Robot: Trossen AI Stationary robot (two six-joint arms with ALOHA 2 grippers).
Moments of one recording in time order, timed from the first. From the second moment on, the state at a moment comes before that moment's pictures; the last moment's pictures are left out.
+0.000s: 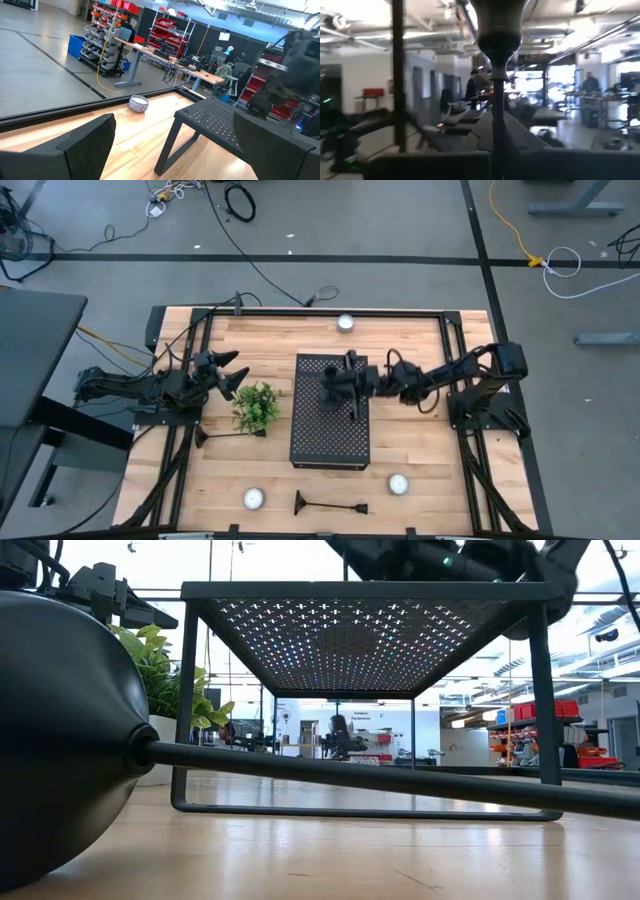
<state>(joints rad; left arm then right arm) -0.13 0.07 0.01 0.12 -0.74 -0.33 0.05 1.70 0.68 1.38 -0.11 0.03</state>
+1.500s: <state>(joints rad) -0.13 0.07 0.01 0.11 -0.74 -0.33 0.43 1.85 0.78 1.43 0.26 -0.20</state>
